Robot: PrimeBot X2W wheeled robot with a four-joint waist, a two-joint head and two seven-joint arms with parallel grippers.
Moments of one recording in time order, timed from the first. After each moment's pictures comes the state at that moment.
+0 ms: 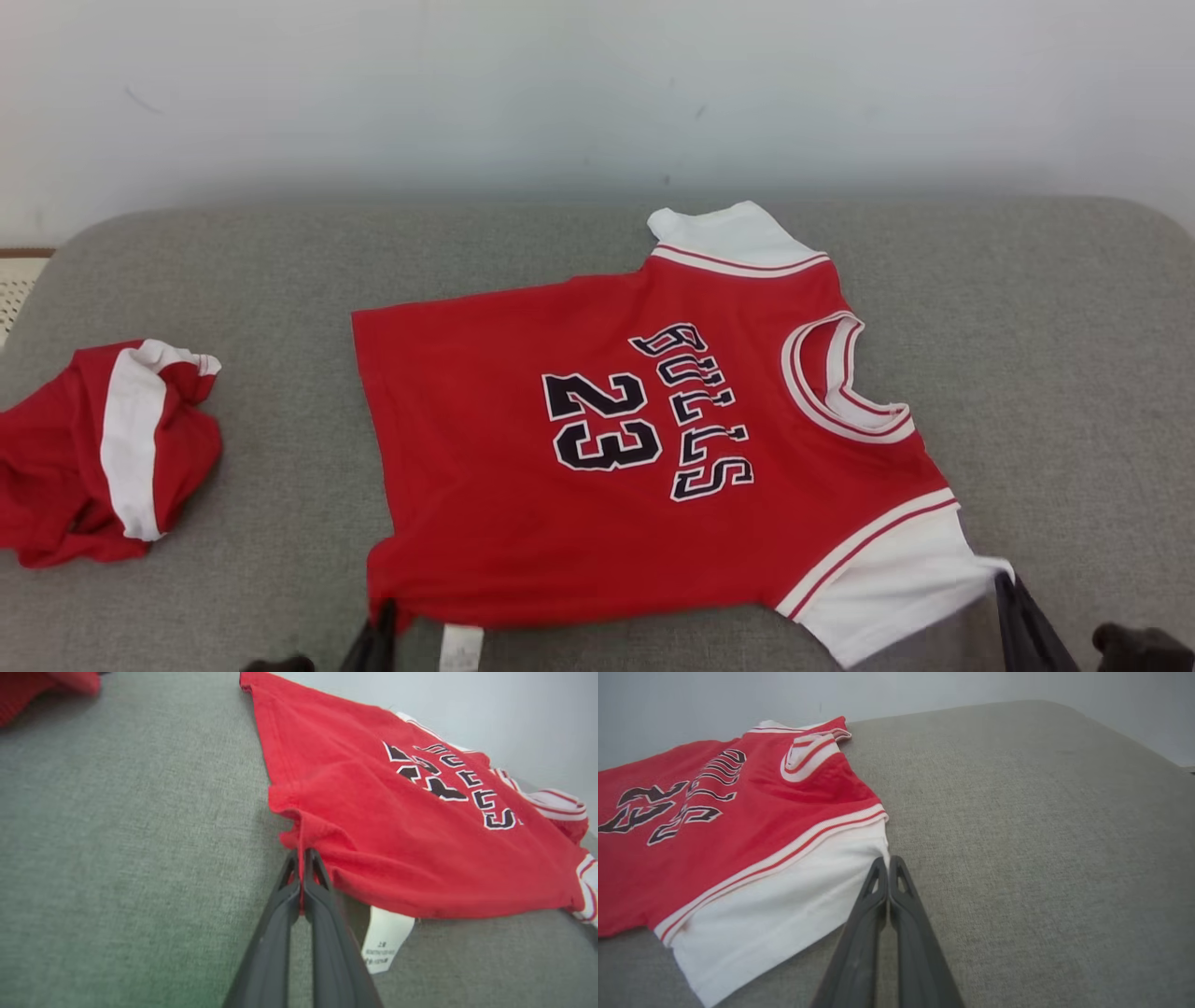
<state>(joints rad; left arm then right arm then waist) -0.15 0.05 -0.18 0.44 -0.34 -0.03 -0.26 0.00 -0.26 0.14 0.37 0.31 0.13 -0.26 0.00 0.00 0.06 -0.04</state>
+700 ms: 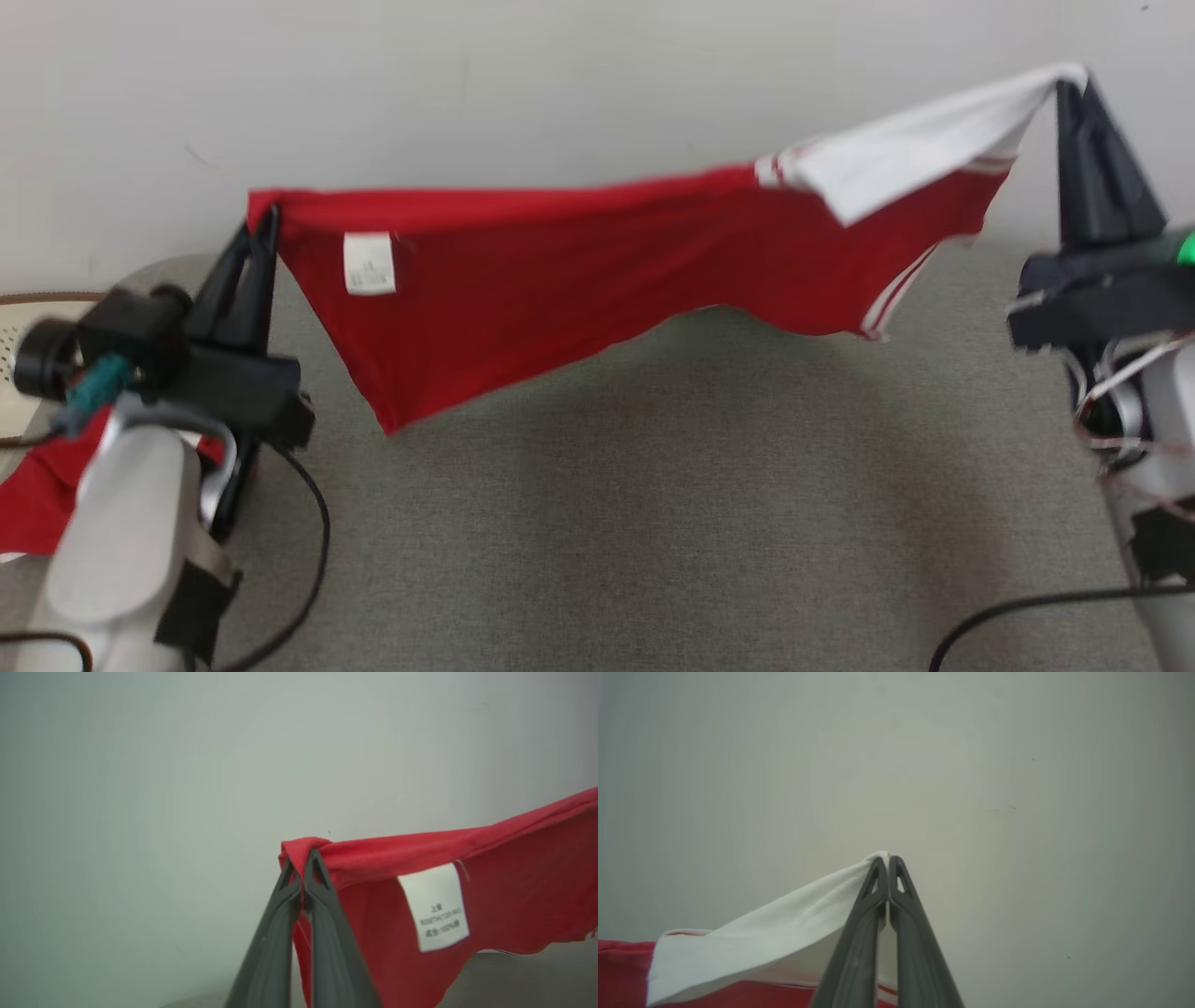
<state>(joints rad) -0.70 0.20 -0.09 0.40 -0.10 -0.12 -0.26 -0.64 -0.40 0.26 0.21 0.31 0.13 -0.26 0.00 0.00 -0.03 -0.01</state>
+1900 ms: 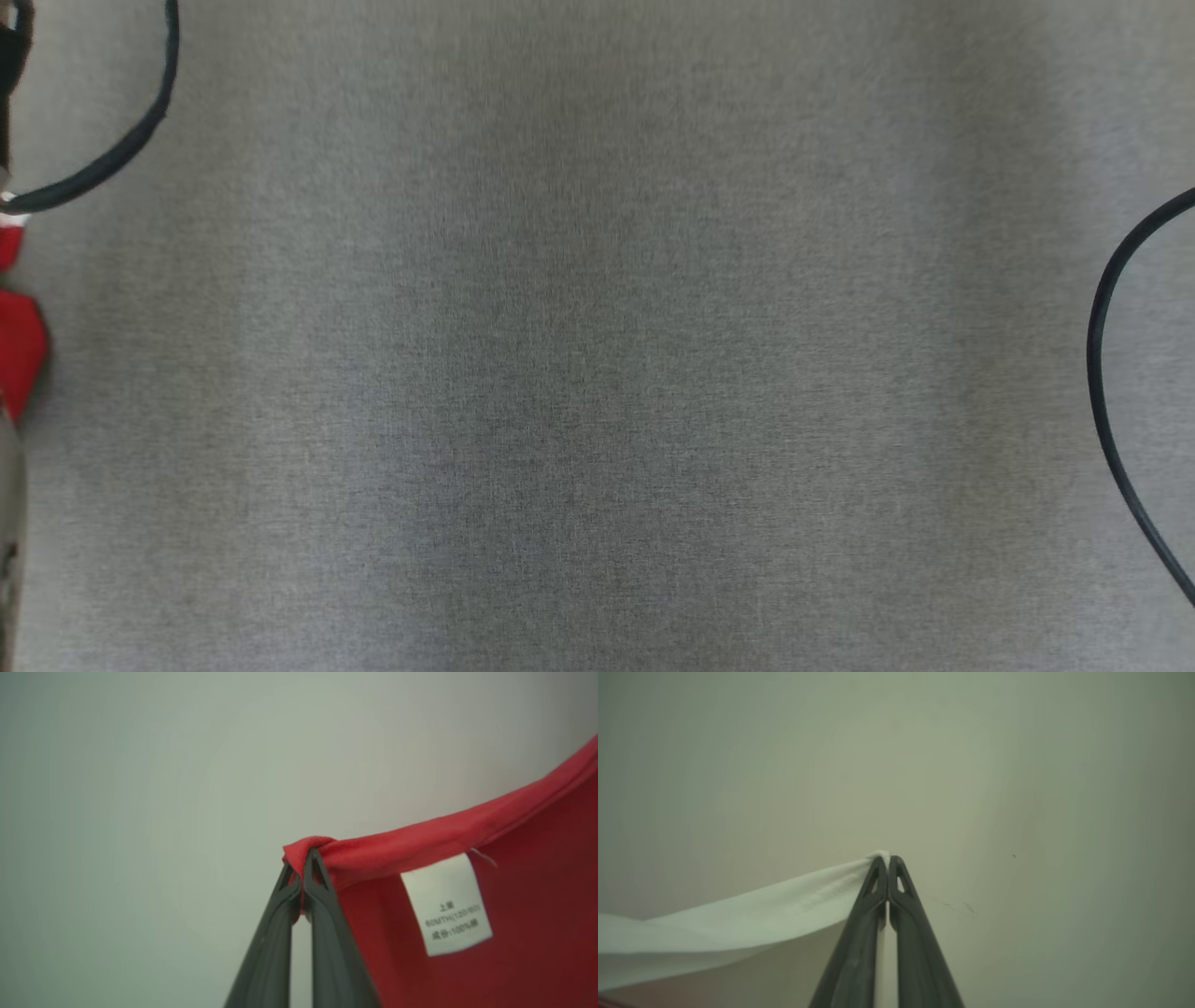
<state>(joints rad) -1.65 0.24 -0.28 0.68 0.05 -0.04 -0.26 -1.69 -0.51 0.35 0.59 0.02 0.13 -0.26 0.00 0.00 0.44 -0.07</state>
